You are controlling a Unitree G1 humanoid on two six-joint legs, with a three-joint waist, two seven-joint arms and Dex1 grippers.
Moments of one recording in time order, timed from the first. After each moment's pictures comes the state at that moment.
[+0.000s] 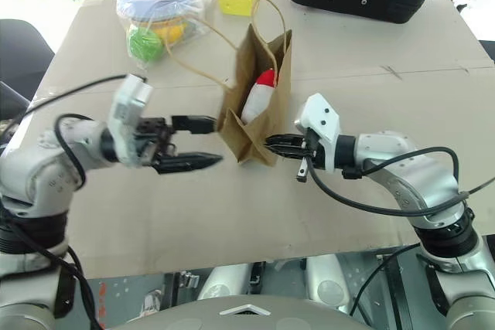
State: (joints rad) left arm -0.32 0.70 0.14 -0.41 -0.79 0.82 -1.09; right arm -0.45 -0.58 0.23 -0.50 0.61 0.75 0.74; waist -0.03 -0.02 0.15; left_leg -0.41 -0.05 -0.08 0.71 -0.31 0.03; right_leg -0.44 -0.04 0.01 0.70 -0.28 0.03
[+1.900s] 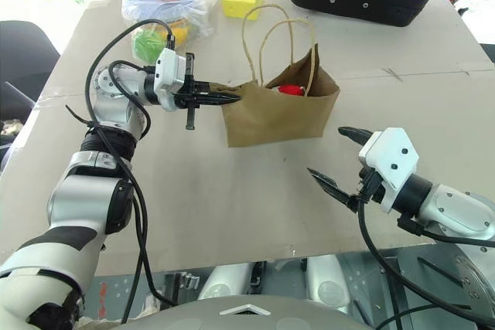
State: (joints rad) left arm -1.01 0.52 -0.06 0.96 -0.30 -0.36 -1.60; right arm 0.14 -0.70 -0.29 -0.98 0.59 0.76 0.58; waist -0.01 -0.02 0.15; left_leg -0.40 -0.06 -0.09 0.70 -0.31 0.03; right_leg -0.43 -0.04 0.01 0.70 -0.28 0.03
